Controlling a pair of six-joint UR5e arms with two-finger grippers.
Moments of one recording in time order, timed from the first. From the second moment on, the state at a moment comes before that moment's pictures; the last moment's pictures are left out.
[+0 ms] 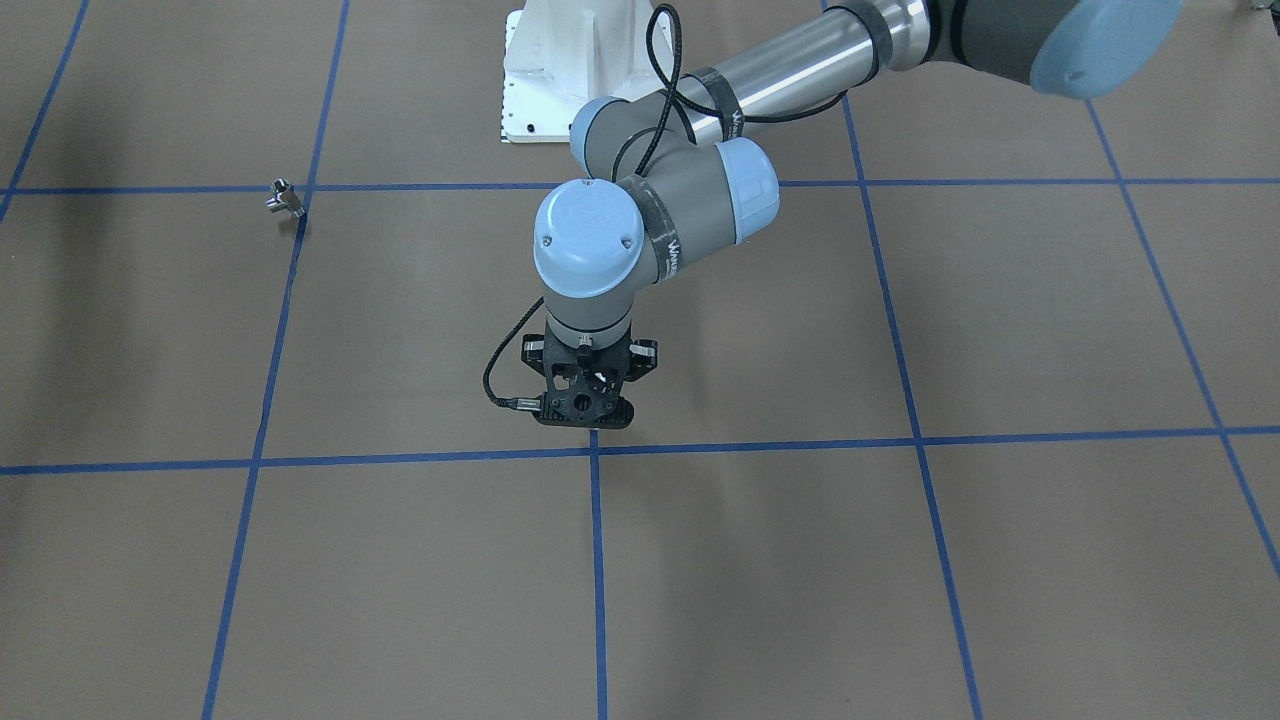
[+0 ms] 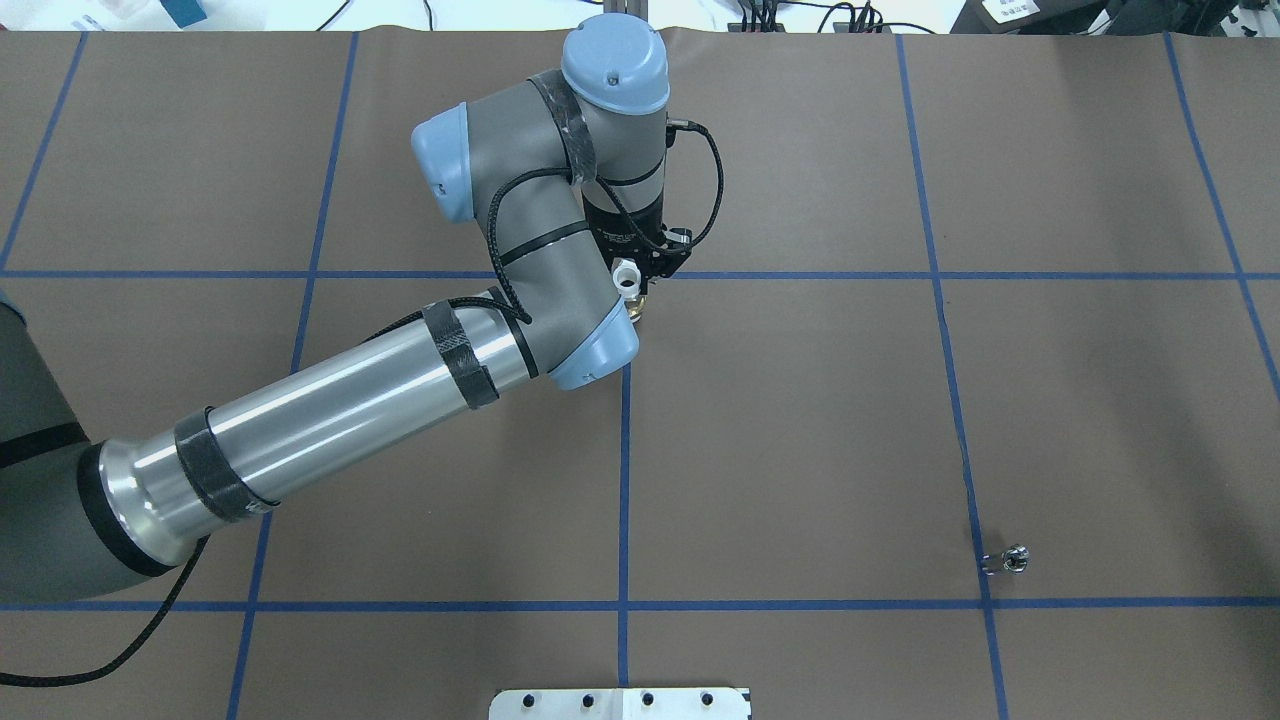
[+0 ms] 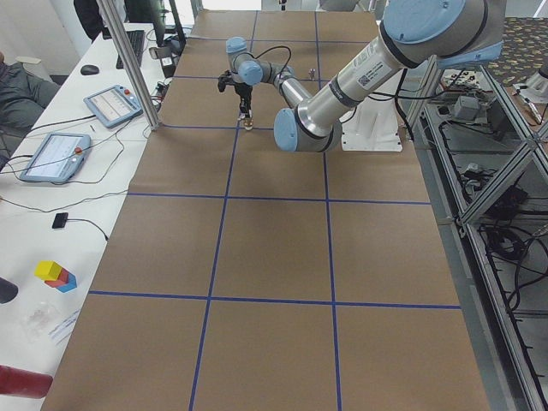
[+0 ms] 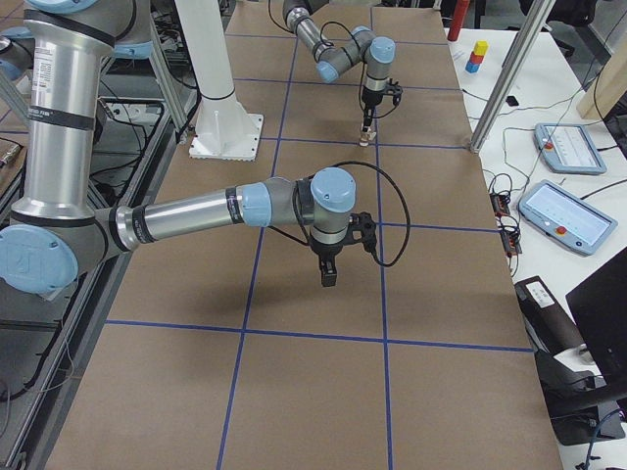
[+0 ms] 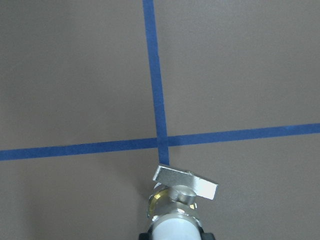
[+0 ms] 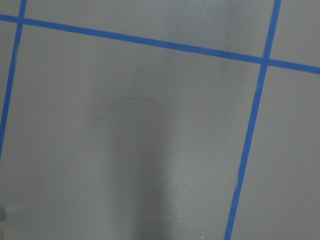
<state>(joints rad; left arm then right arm) -0.65 -2.67 -1.12 -1.61 -2.07 -0.99 1.45 -1.74 1.98 -1.73 2.41 -0.04</state>
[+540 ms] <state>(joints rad) -0.66 -2.67 -1.14 -1.59 -2.08 -1.00 1.45 -1.74 1.98 -1.73 2.40 -0.04</state>
